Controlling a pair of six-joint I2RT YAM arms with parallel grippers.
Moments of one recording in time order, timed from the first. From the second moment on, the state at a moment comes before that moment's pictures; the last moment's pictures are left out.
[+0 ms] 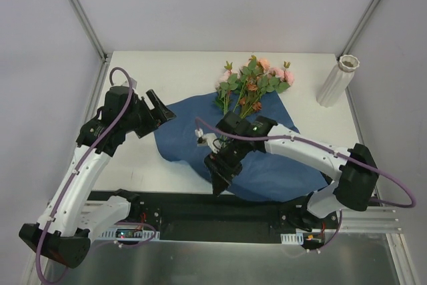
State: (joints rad) left arm -0.31 0.95 1.09 -0.82 0.14 -0.82; right arm 0.95 1.51 1.23 -0.91 -0.77 0.16
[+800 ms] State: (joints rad) left arm -0.53 1.34 1.16 -0.88 0.40 -0.77; right arm 0.68 1.23 0.98 -0.90 -0.34 0.41
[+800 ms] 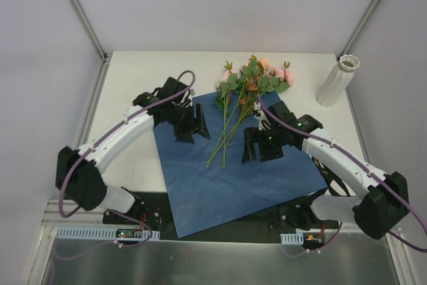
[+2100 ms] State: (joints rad) left arm -0.63 2.31 2.01 -0.93 0.13 -0.58; right arm 0.25 1.28 1.19 -1.16 -0.29 0.37
